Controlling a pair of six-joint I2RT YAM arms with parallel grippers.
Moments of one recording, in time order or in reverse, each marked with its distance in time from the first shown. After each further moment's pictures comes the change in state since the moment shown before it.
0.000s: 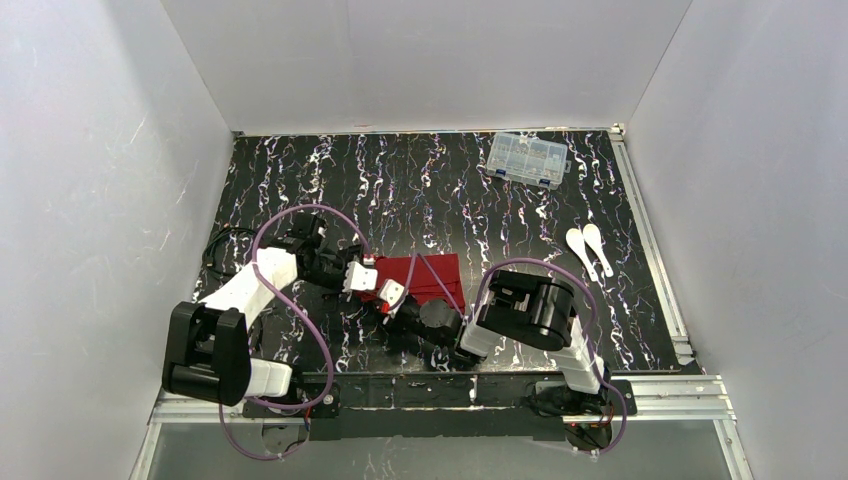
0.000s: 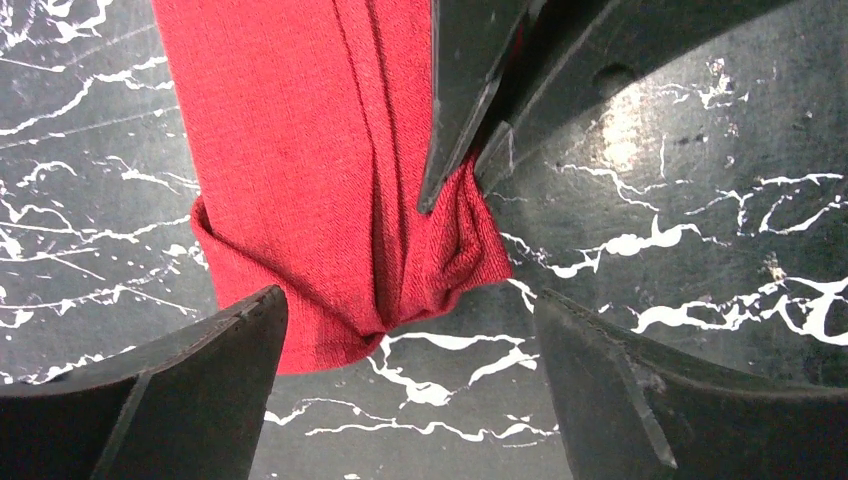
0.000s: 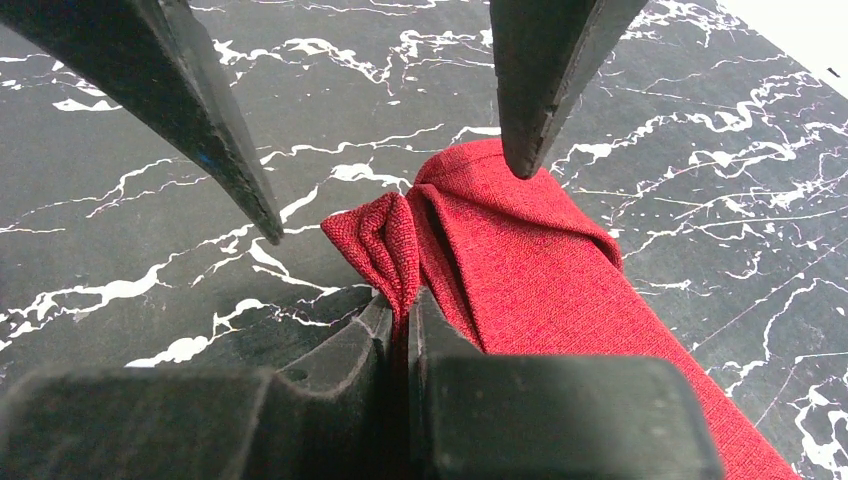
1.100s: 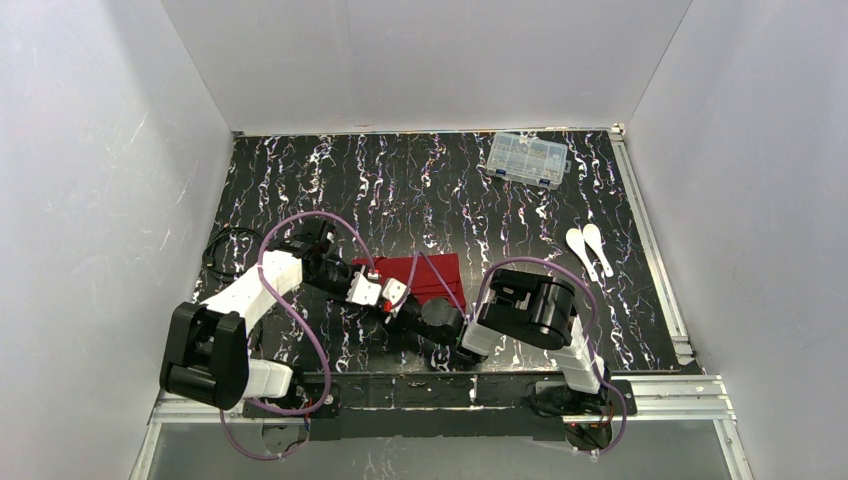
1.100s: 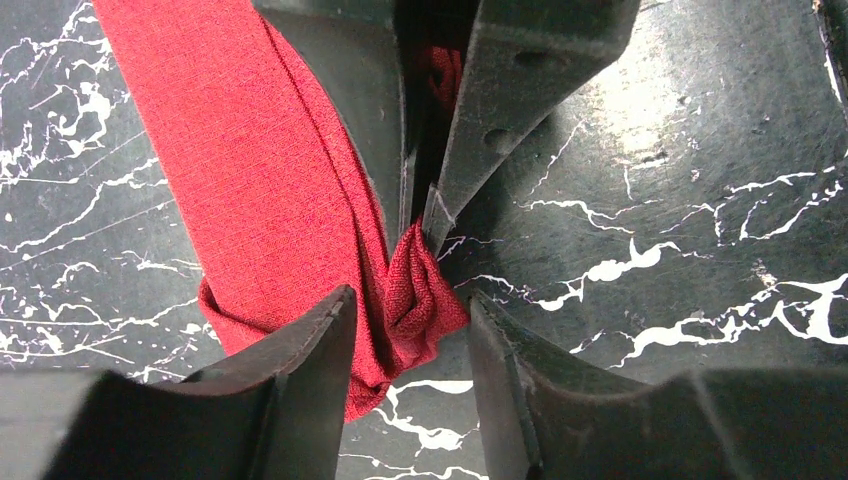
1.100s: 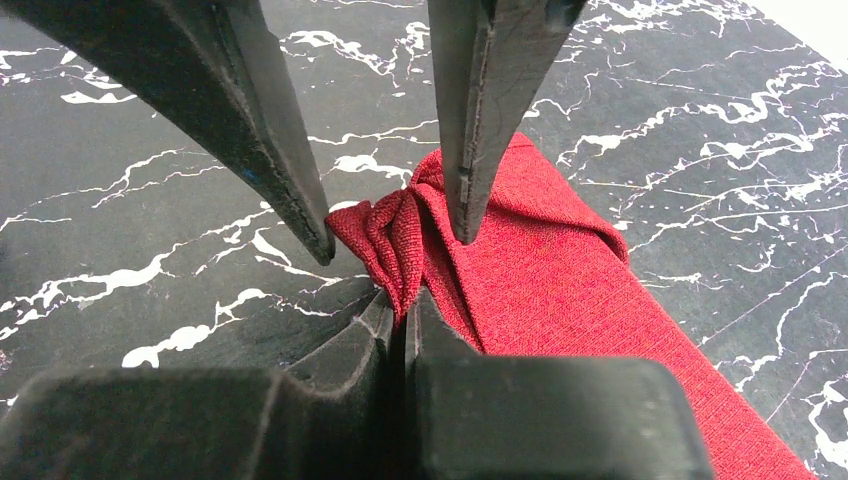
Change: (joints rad) left arm -0.077 -0.010 -0.018 -0.006 0.039 0.128; right arm -0.013 -0.002 -0.011 0.000 -0.027 0.019
